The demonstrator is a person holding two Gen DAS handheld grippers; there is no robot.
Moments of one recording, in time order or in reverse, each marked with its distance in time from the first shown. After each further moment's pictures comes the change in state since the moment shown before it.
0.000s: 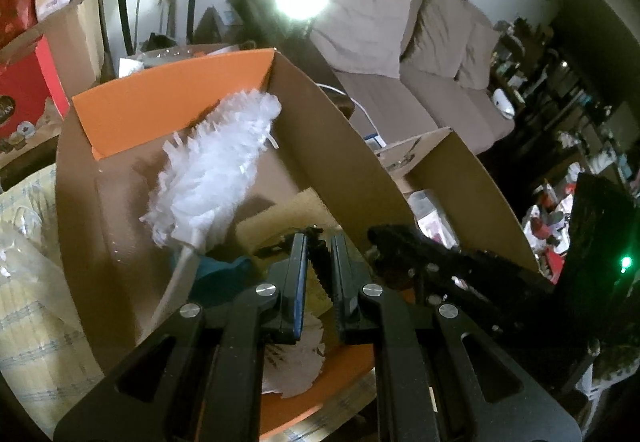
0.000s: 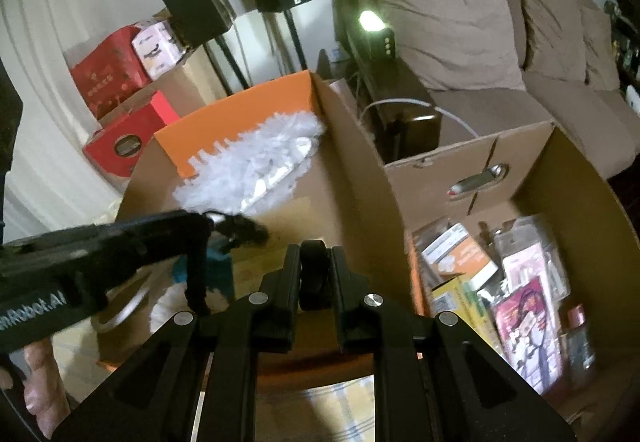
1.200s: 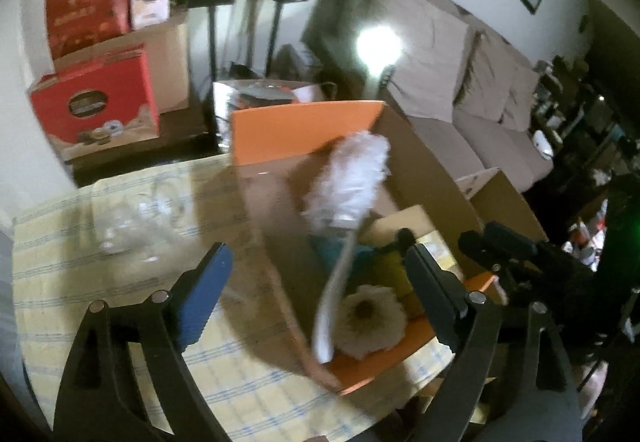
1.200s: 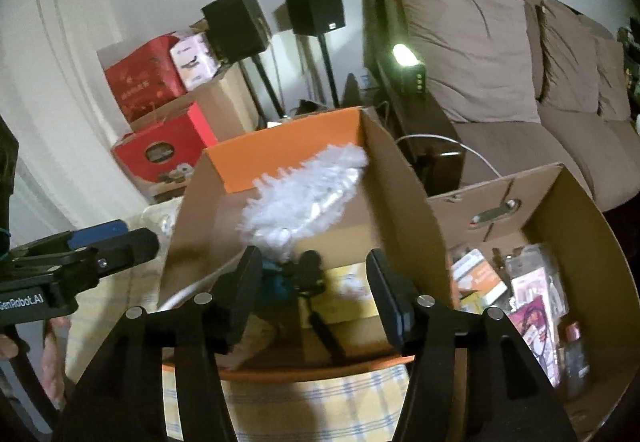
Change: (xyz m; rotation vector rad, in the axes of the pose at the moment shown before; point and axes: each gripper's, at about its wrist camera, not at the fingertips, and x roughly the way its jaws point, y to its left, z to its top) left arm -0.106 0.087 -0.030 -0.085 -0.159 0.185; right arm -0.039 0.058 0.007 -0.072 -0.058 0.070
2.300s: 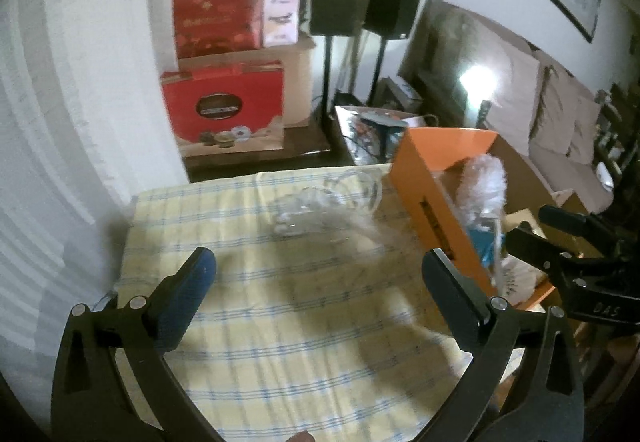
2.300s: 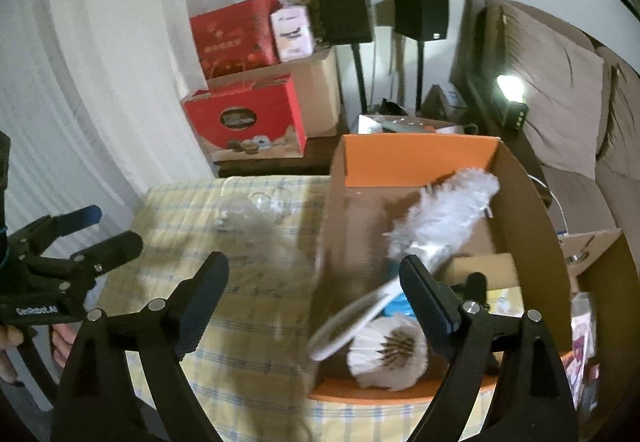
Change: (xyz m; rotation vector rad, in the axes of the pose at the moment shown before) left arm -0.085 0.132 -0.054 -0.082 -0.133 0.253; right arm 0.025 0.146 0.000 -0.231 0.039 0.119
